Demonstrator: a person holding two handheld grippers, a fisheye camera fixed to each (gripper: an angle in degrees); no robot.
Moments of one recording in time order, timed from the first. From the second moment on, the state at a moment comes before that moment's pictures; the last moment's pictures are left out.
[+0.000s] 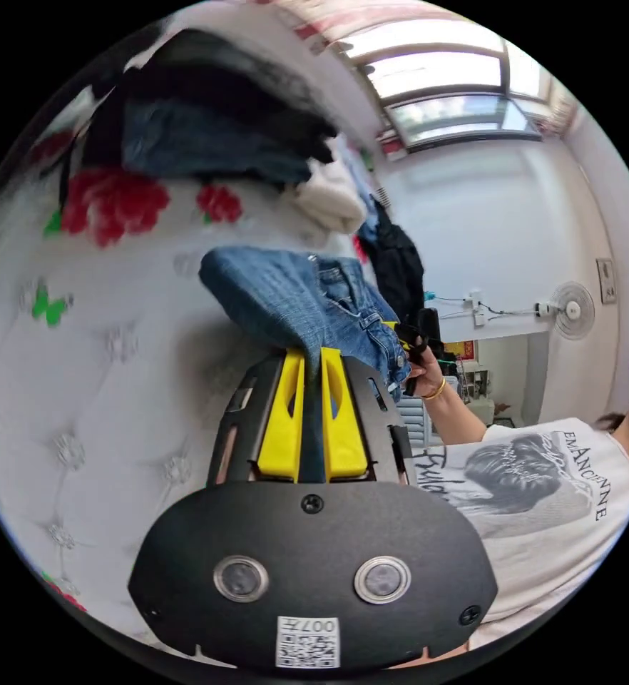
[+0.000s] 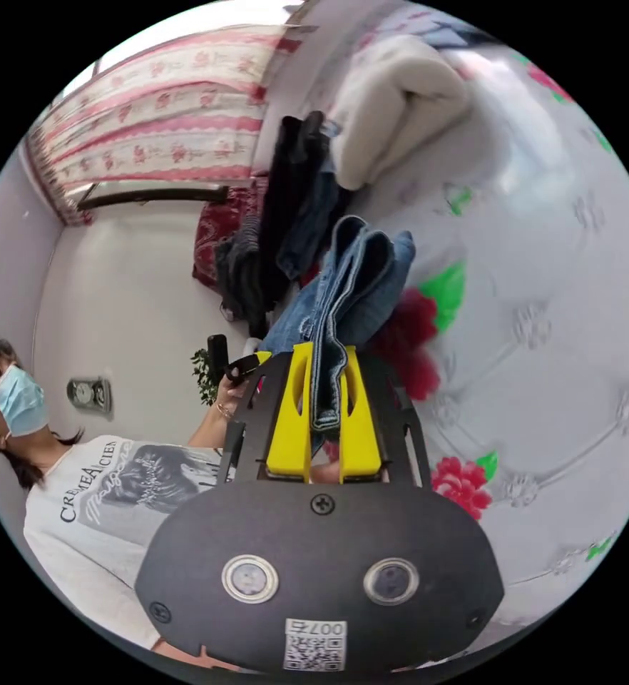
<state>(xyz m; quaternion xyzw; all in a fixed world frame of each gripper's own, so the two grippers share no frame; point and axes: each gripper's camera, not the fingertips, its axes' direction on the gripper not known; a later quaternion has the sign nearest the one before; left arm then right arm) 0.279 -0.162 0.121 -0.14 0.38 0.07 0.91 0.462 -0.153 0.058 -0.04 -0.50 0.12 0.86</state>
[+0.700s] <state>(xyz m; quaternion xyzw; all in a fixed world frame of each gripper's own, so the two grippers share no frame) 0.301 -0.127 0.144 -0.14 0.02 0.12 0.98 0.419 -0.159 0.137 -0.03 -0.11 0.16 0.98</state>
